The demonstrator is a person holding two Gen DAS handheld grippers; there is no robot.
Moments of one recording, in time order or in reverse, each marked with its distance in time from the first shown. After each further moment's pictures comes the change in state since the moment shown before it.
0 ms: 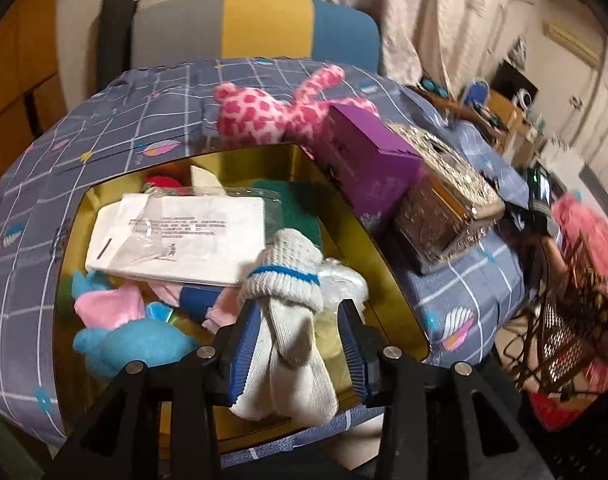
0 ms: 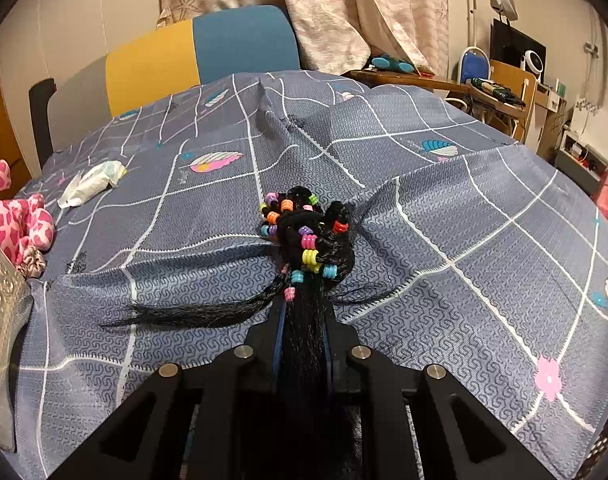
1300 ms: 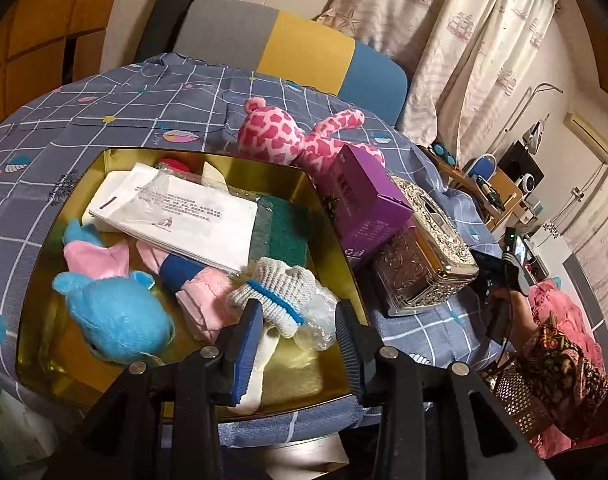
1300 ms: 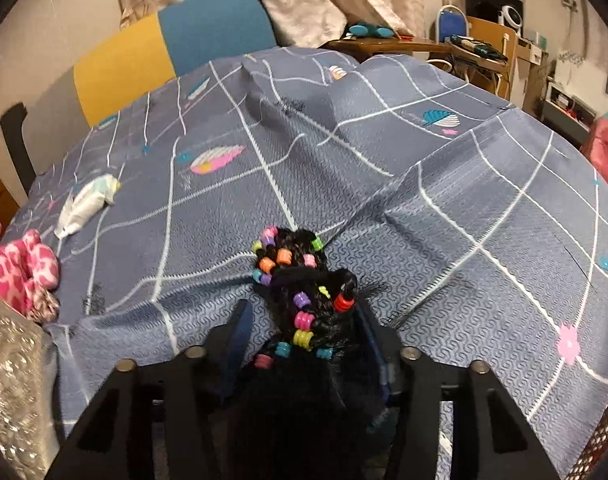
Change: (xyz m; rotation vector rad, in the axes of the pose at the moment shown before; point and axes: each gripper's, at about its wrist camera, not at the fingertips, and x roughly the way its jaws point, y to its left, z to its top) left arm -0.019 0.004 -0.012 -0.248 -0.122 -0.100; right arm 0.002 0.024 0.022 0.138 0.118 -0.021
